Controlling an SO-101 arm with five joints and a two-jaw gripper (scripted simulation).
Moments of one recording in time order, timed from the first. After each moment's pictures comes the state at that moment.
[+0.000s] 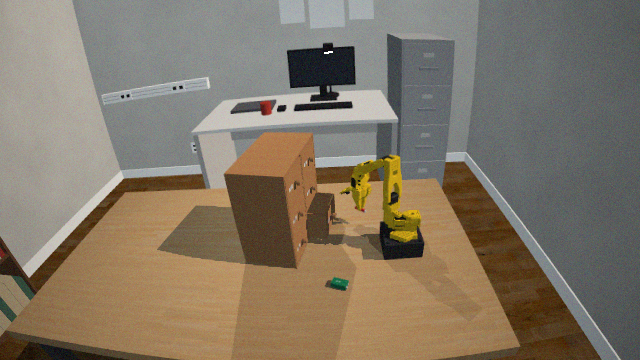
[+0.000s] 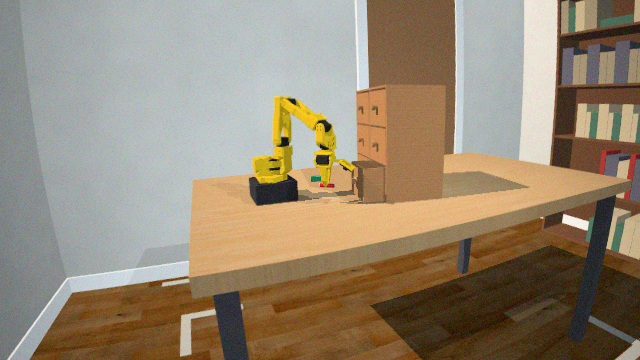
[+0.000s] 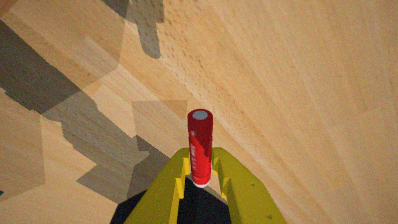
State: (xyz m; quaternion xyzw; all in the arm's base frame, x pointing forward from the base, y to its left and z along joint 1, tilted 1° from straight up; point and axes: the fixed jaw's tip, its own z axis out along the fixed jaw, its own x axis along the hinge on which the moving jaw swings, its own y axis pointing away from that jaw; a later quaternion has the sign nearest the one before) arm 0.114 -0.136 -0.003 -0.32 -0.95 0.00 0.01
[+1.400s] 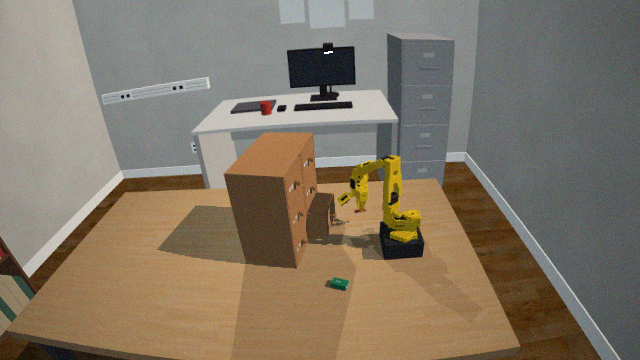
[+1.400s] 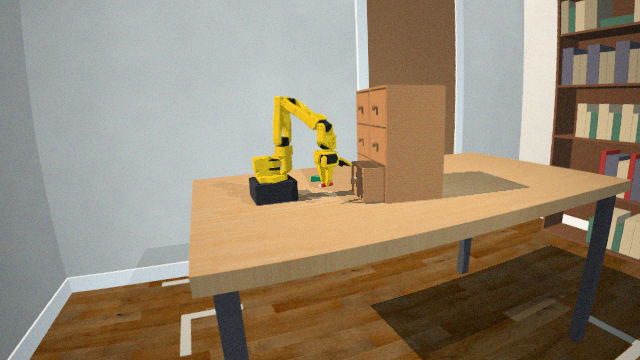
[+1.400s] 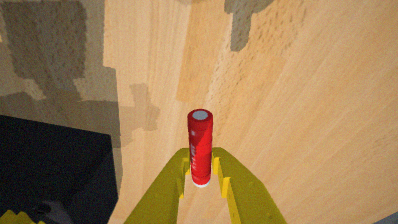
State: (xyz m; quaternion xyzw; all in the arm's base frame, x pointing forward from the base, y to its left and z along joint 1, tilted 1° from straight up) arm 0.110 -0.128 -0.003 0.14 -0.99 -0.01 0.01
